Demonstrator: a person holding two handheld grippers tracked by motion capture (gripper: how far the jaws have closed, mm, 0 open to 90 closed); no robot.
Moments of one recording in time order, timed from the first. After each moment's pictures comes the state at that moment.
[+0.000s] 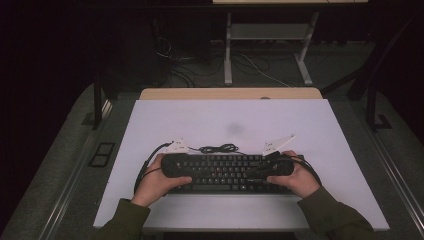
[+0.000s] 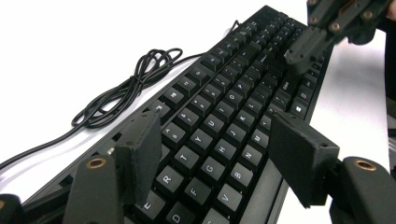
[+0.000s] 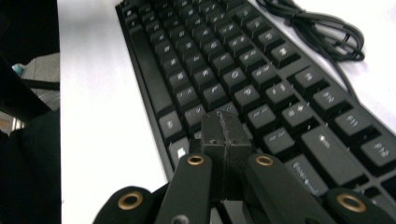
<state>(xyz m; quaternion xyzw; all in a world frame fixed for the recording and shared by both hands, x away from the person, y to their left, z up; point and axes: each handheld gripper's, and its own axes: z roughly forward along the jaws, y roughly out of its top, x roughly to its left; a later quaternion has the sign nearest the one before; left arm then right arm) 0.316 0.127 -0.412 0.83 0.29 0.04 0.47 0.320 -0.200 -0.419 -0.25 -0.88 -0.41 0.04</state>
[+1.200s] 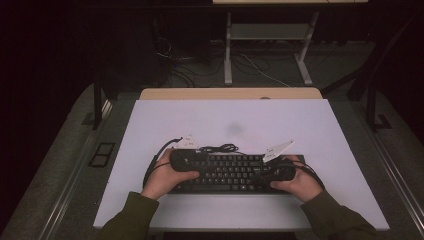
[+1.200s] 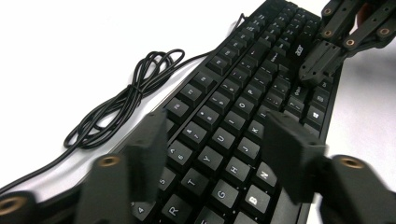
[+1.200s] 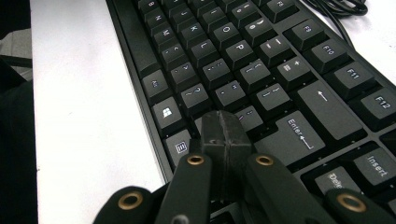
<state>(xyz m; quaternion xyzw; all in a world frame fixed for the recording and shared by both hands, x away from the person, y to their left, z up) 0.332 0.110 -0.416 0.85 0.28 0.04 0.44 0.315 -0.207 -0.432 -0.25 -0.90 -0.36 0.02</state>
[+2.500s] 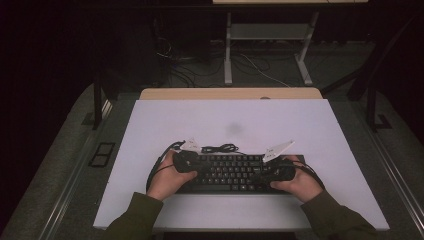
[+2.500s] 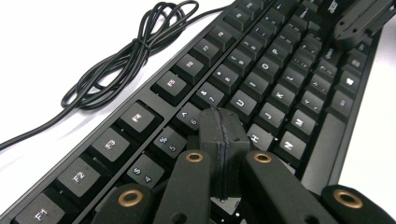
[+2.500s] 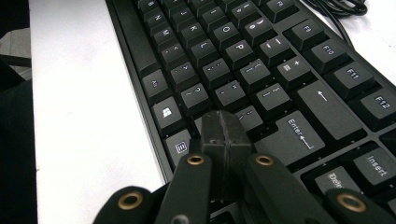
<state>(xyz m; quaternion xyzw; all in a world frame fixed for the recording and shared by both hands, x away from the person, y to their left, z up) 0.335 0.107 -0.427 0.87 0.29 0.03 0.39 0.315 -0.206 -0.432 -0.25 -0.90 -0.36 0.02</state>
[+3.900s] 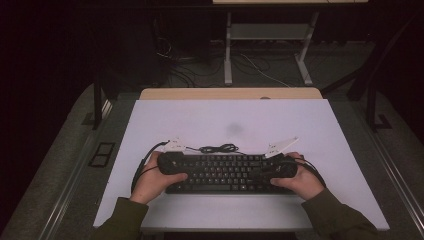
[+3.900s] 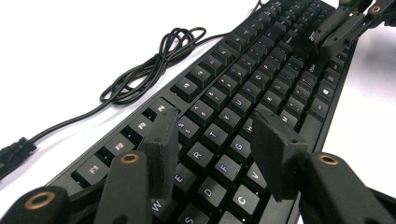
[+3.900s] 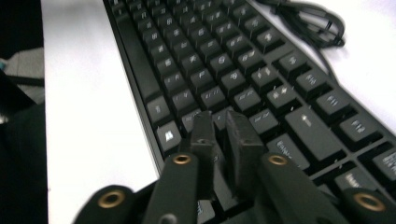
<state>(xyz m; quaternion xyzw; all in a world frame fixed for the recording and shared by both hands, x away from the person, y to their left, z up) 0.323 0.141 -0.416 0.84 0.30 0.05 0.44 0.317 -0.208 -0.421 -0.26 -0.88 -0.40 0.02</state>
